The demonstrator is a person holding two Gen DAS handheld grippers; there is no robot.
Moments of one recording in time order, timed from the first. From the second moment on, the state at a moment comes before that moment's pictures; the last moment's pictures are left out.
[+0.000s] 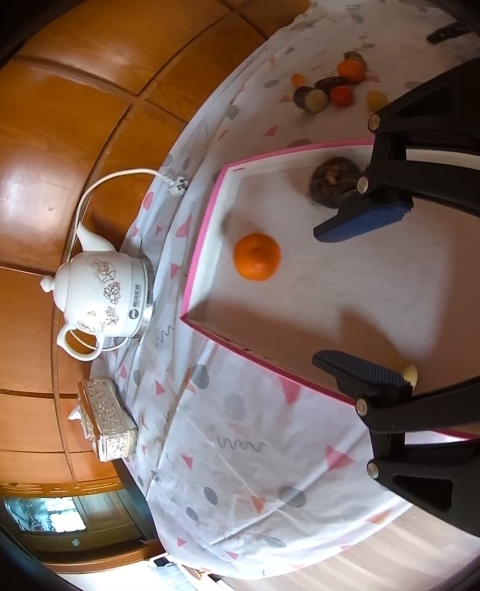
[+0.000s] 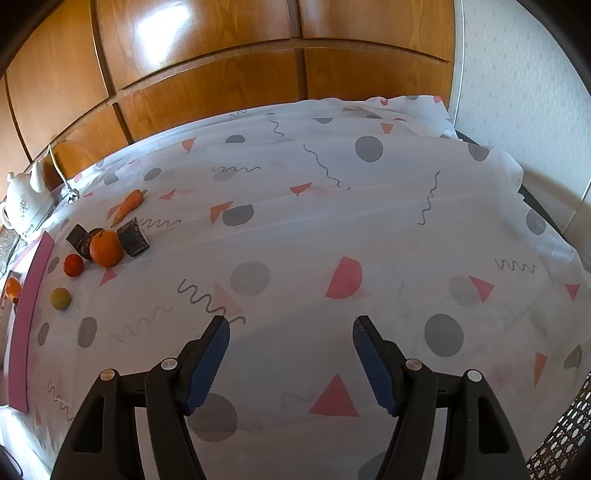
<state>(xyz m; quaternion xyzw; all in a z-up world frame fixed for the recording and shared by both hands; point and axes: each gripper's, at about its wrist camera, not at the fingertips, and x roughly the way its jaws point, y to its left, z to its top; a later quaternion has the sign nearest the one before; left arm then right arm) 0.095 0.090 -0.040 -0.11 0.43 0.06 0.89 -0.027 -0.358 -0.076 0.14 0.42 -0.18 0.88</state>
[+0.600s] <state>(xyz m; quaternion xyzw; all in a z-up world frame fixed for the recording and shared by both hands) 0.032 0.075 -0.035 -0.11 0.42 0.06 0.90 -0.031 -0.348 -0.077 0.14 0.42 -0.17 0.88</state>
